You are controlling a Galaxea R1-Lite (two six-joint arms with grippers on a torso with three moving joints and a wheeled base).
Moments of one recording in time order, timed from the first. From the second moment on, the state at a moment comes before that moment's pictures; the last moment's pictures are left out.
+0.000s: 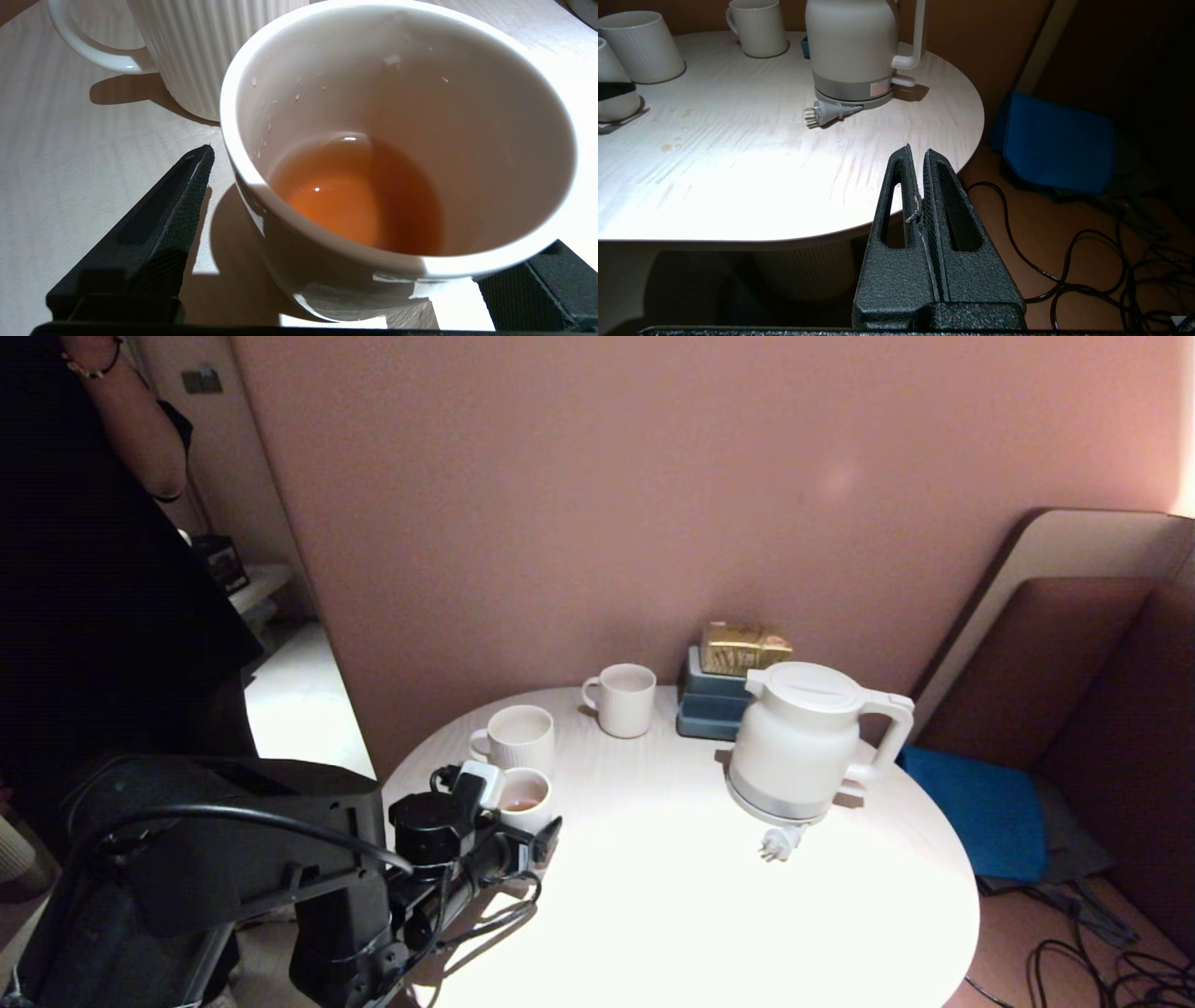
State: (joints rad) left arm -0.48 2.38 -0.68 -1.50 0.05 -0.04; right arm 0.00 0.00 0.00 0.00 -0.01 0.01
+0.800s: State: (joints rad) left arm -0.48 2.37 -0.67 -1.50 0.06 -0.04; right arm 0.00 0.00 0.00 0.00 -0.01 0.01
